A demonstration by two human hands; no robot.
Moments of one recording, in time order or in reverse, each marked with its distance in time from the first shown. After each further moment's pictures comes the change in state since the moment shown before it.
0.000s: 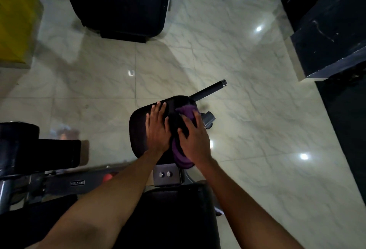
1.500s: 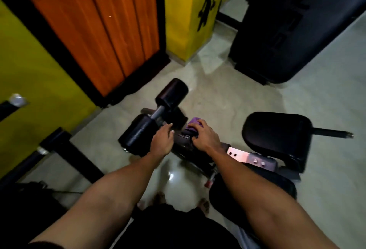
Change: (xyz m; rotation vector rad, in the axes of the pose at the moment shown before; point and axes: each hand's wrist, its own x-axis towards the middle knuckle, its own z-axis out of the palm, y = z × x) left_hand -0.307 -0.164 -0.293 0.061 0.259 -0.598; right_hand -0.191 -0.249 0.112 -0.179 -0.545 -0.623
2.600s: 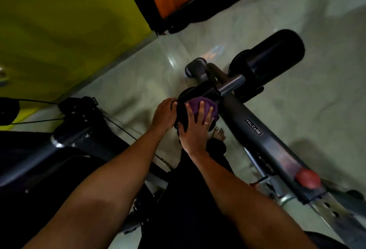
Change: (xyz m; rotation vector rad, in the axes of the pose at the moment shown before) left_hand 0.108 -0.254 -0.049 -0.052 -0.004 -0.573; right_hand 0.134 -0.157 0.288 0.100 -0.014 -0.192
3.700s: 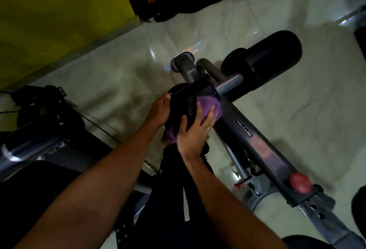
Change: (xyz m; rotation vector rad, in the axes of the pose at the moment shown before) left_hand 0.038 -0.017 0.026 -0.370 -0.067 -0.081; right_hand 0.005 -0.005 0.010 0.164 0.206 0.262
